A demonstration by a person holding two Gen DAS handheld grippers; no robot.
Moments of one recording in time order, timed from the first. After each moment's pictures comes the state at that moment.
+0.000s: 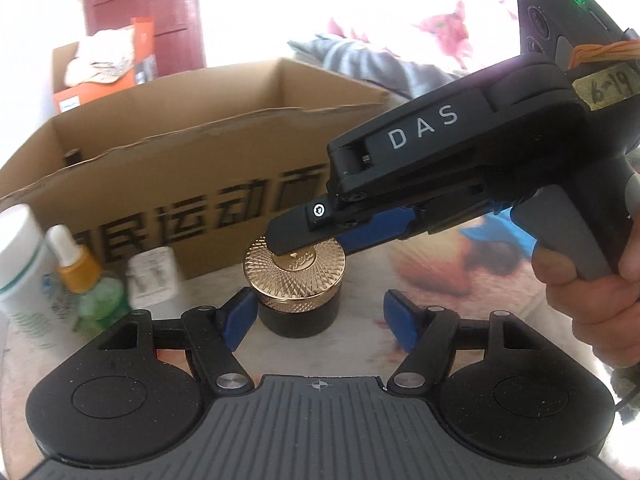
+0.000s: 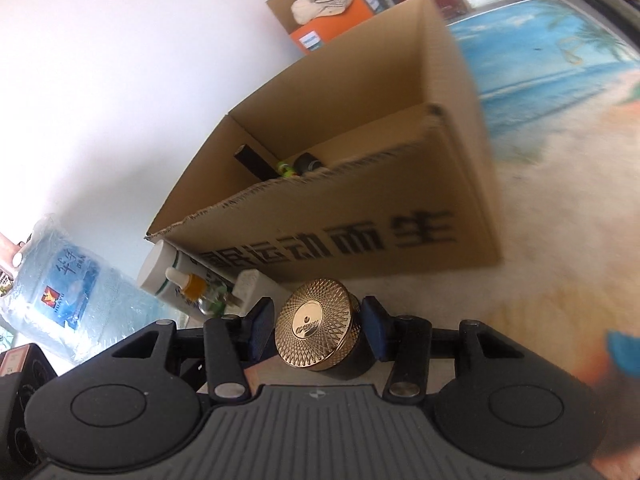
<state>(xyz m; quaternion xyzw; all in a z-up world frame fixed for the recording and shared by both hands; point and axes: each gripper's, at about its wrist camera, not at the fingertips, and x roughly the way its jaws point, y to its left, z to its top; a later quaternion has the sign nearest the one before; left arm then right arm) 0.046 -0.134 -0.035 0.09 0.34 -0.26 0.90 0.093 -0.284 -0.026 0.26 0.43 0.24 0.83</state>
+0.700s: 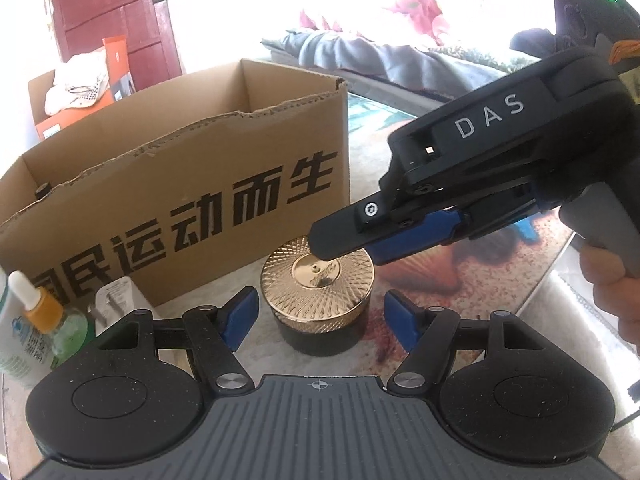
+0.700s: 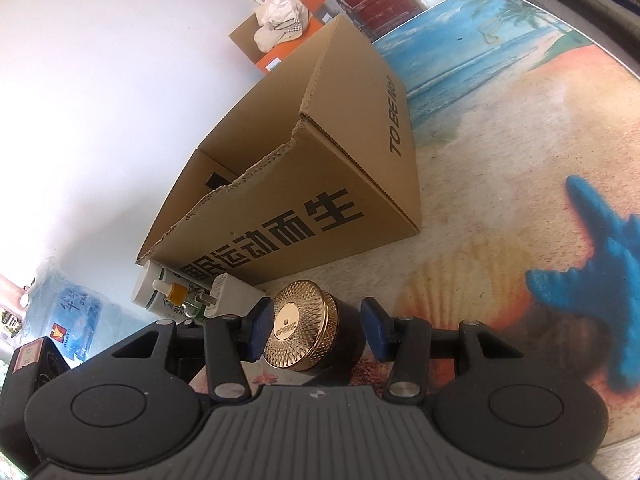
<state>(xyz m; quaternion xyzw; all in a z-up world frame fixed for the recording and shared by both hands) 0.057 -0.162 -0.045 0.14 0.34 -0.26 0.89 0.071 -0.322 -0.040 0.32 0.41 0.21 0.83</state>
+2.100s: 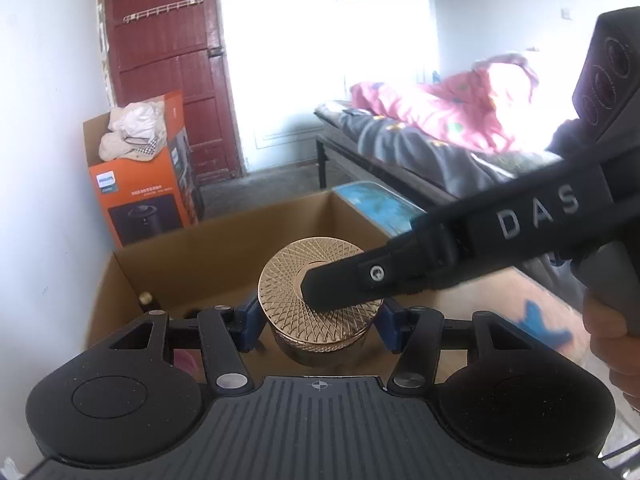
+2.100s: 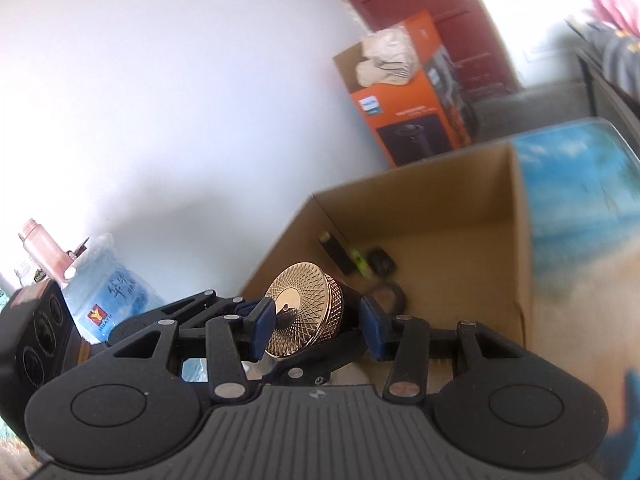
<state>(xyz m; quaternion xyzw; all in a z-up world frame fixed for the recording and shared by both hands) 0.099 -0.109 0.070 0.10 0.26 -0.21 0.94 0.120 -0.261 0.089 0.20 0.34 0.30 0.87</state>
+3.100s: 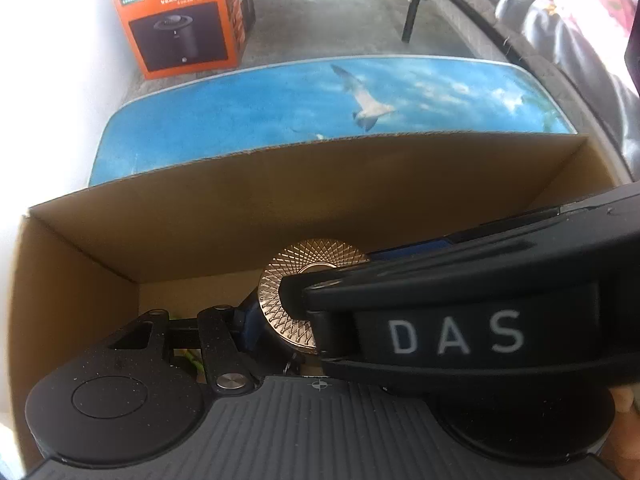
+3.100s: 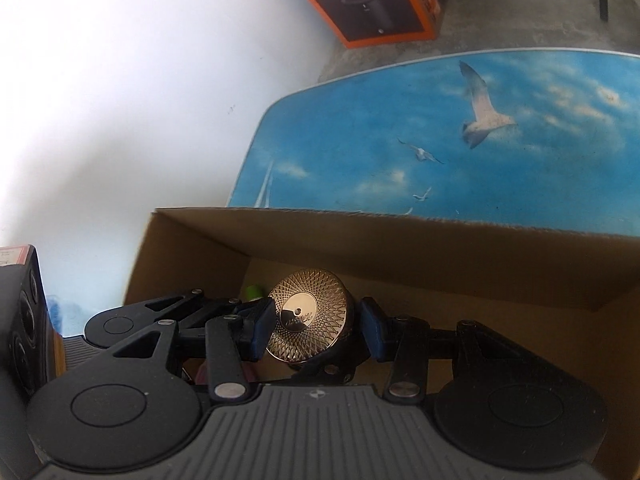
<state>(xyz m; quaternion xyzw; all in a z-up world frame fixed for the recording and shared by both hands) 0.339 -0.095 -0.013 0.06 0.54 -0.10 0.83 0.380 -0.199 -0.010 0.19 0.56 0.26 0.76</state>
